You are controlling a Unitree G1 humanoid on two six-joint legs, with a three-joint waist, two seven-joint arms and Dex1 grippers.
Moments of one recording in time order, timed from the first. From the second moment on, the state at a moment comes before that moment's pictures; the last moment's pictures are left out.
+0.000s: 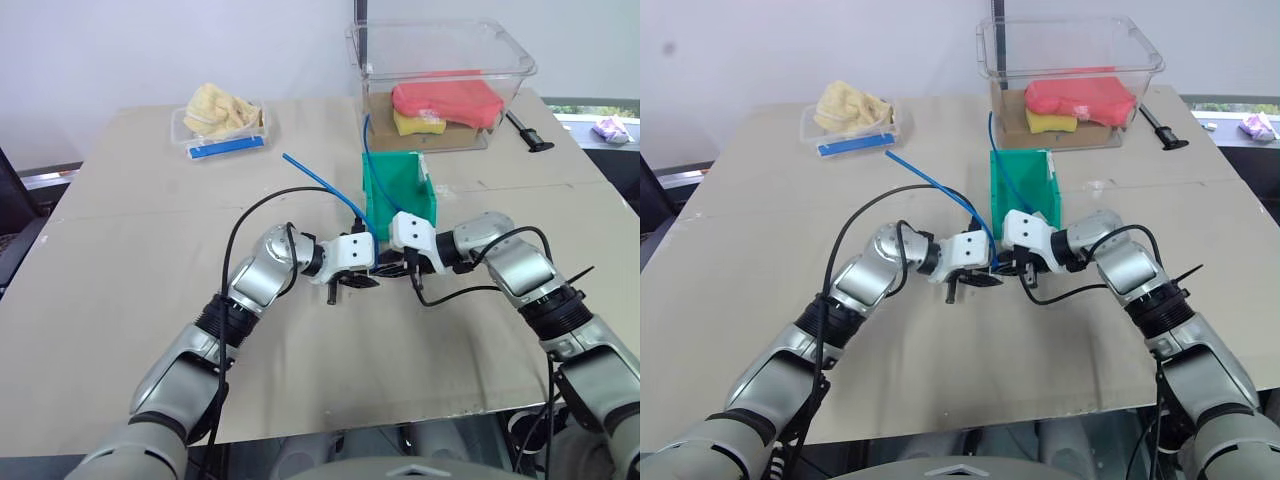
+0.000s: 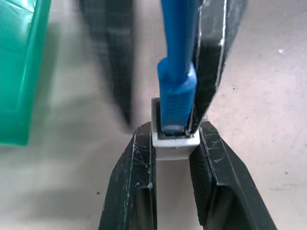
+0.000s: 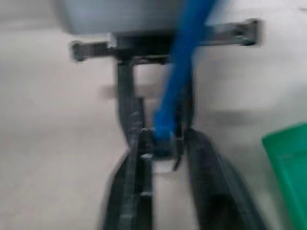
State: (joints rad) left arm -0.66 0.45 -0.44 0.20 0.07 0.24 -1.18; right arm -0.68 -0.50 0.39 0.14 0.13 0.35 1.15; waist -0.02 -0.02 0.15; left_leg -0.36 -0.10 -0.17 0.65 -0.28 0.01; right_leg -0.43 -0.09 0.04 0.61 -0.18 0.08
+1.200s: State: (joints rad) left arm -1.39 0.04 0.13 0.99 -0.30 0.84 -0.48; right arm 0.31 -0.38 -0.04 -0.93 0.12 0.53 0.34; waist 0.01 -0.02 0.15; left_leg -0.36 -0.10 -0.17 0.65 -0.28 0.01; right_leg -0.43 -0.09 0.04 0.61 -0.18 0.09
